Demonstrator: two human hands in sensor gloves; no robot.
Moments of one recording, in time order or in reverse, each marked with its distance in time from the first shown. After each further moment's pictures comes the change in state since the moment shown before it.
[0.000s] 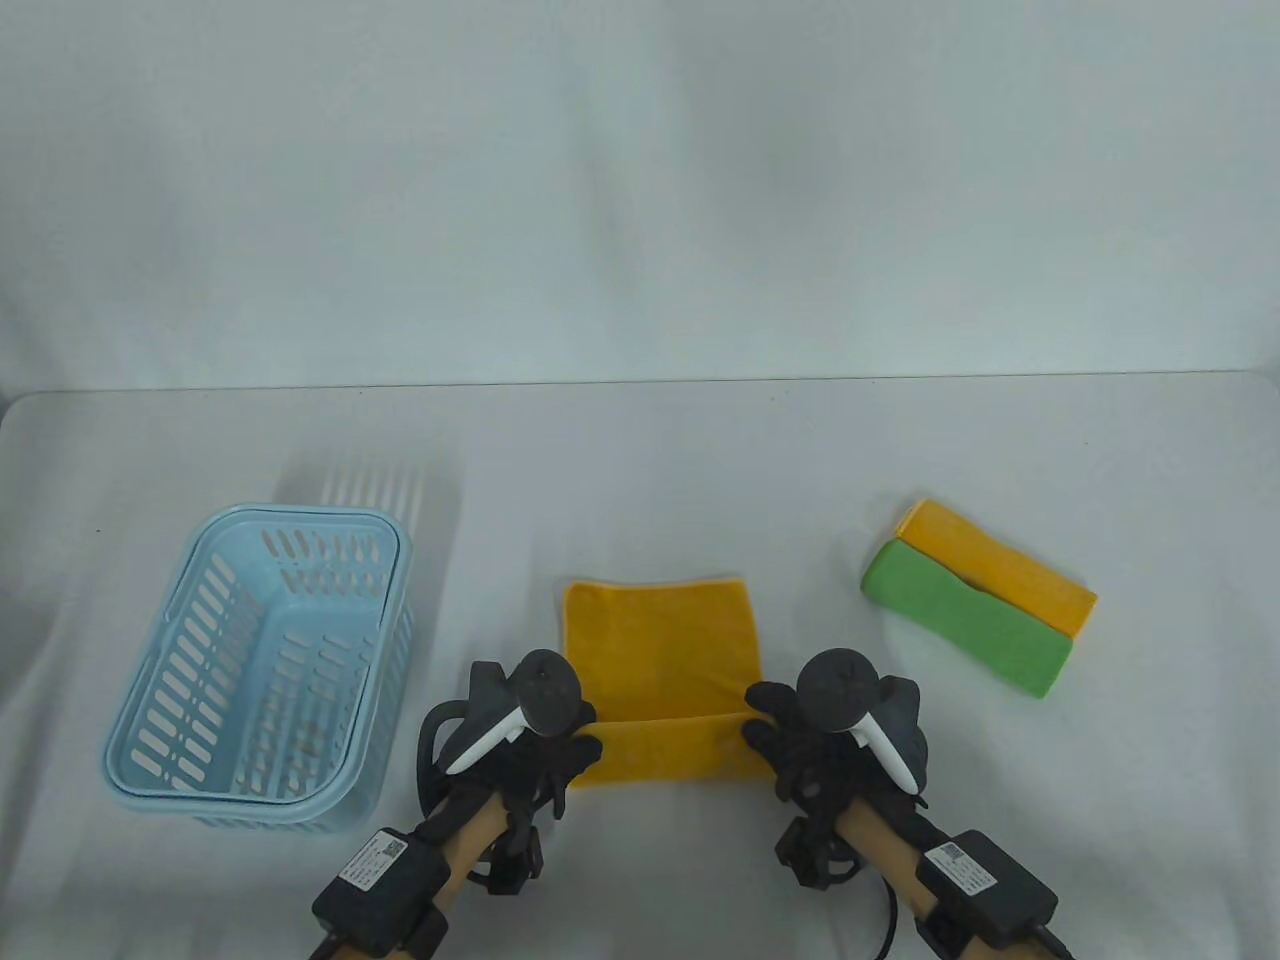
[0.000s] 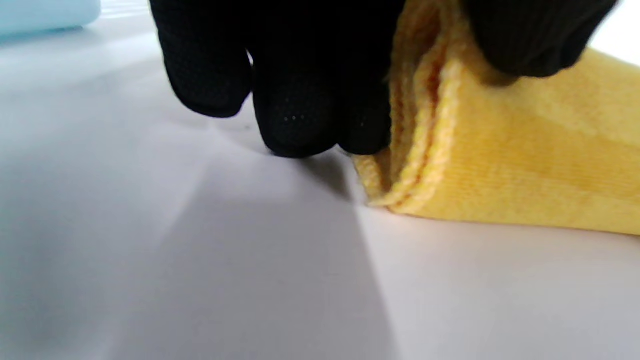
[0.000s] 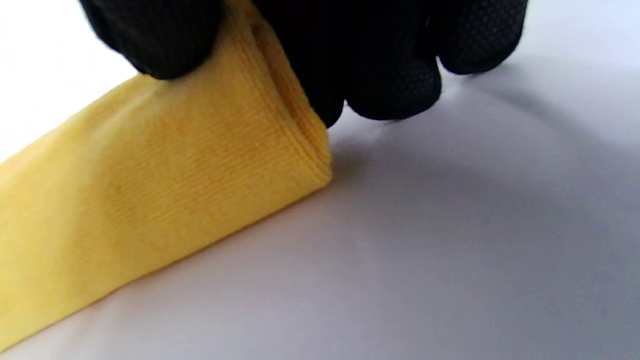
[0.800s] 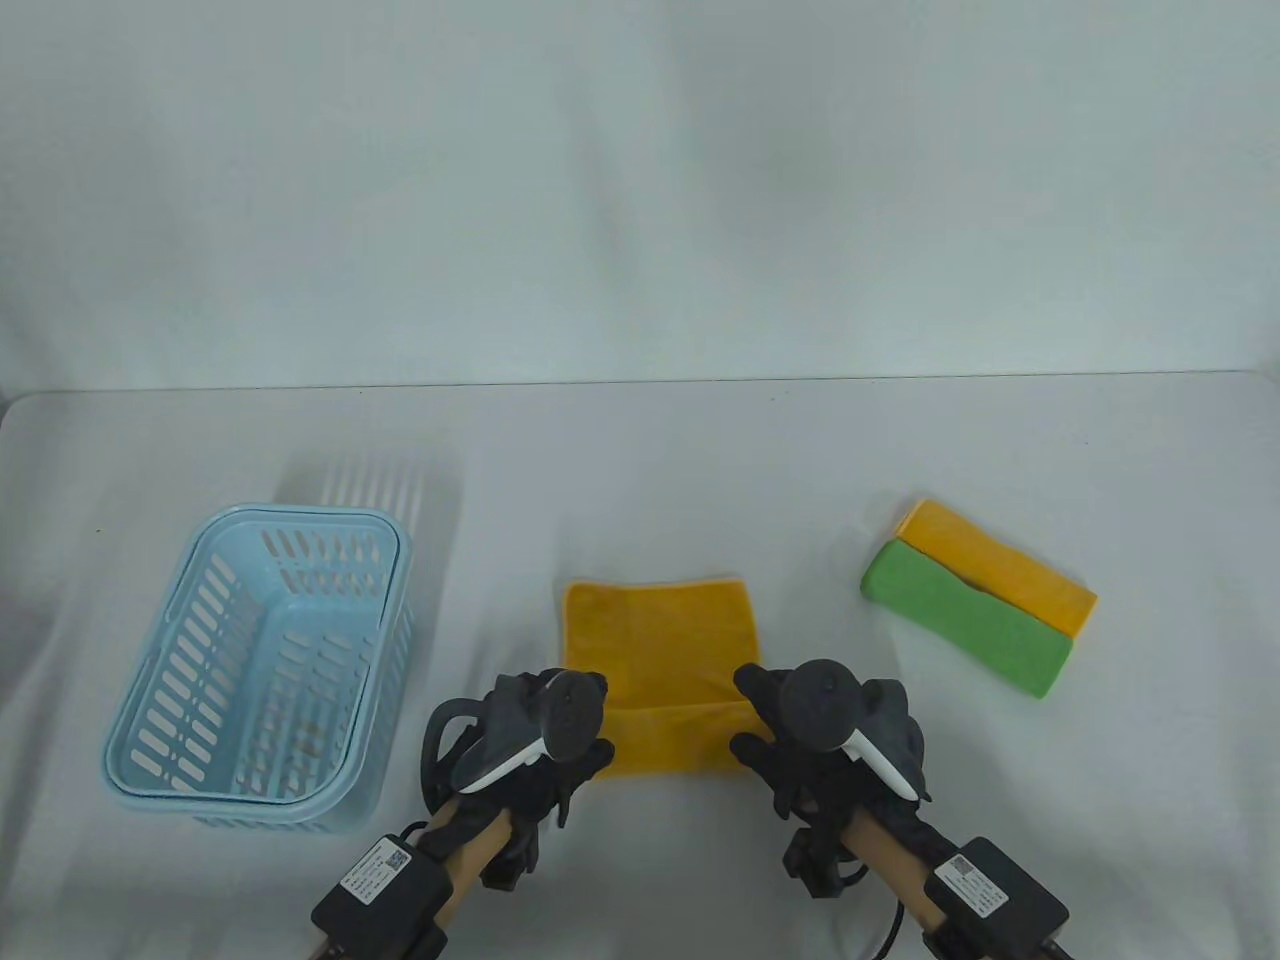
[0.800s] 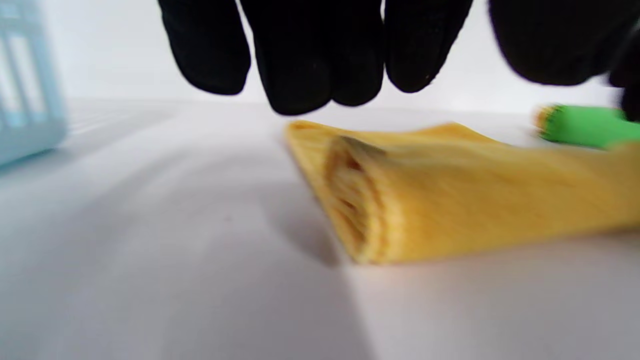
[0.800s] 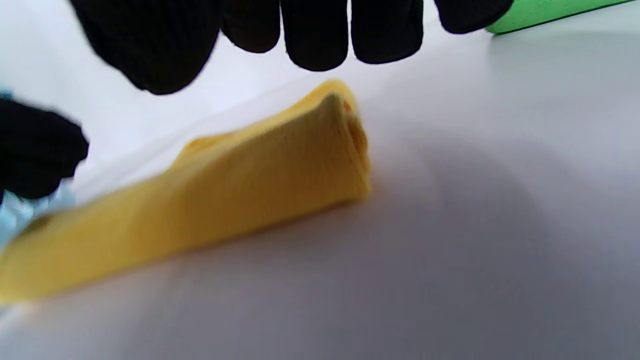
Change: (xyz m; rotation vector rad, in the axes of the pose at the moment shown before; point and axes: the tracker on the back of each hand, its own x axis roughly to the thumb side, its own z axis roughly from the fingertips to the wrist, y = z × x) left_hand 0.032 0.009 0.022 0.134 -0.167 -0.238; right_hand 0.027 -0.002 0.020 0.002 -0.182 0.187
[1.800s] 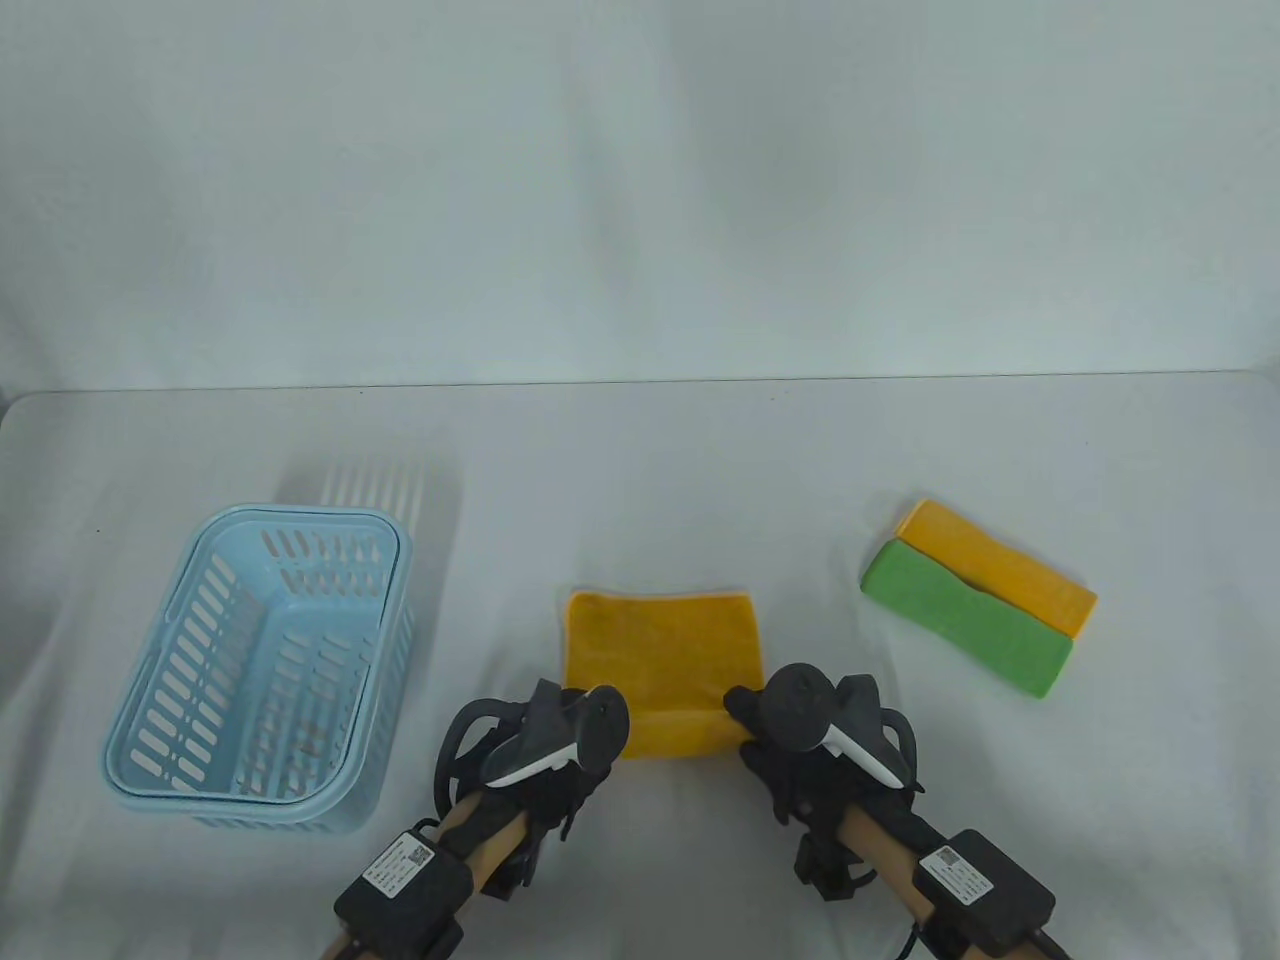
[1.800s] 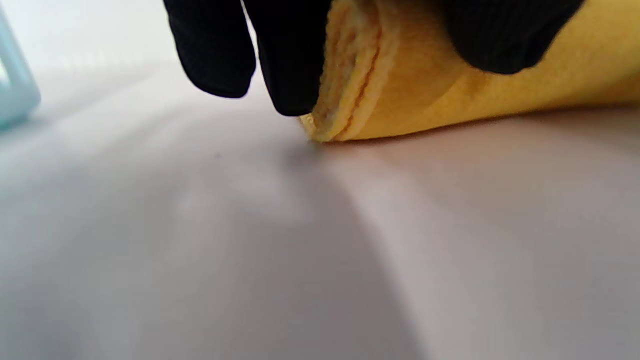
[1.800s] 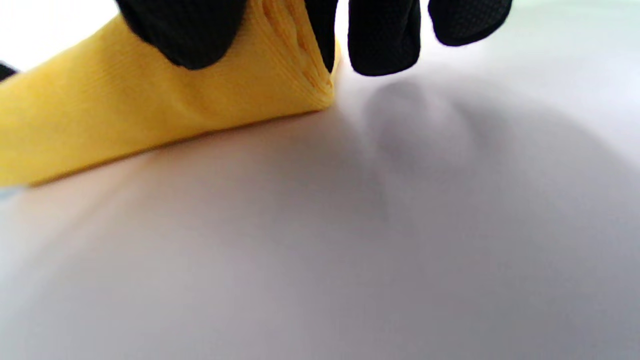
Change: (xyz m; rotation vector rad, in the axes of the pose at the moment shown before) left_hand -0.003 -0.017 -0.014 -0.141 0.035 0.029; right_hand -0.012 0.009 -0.010 0.092 0.039 -0.004
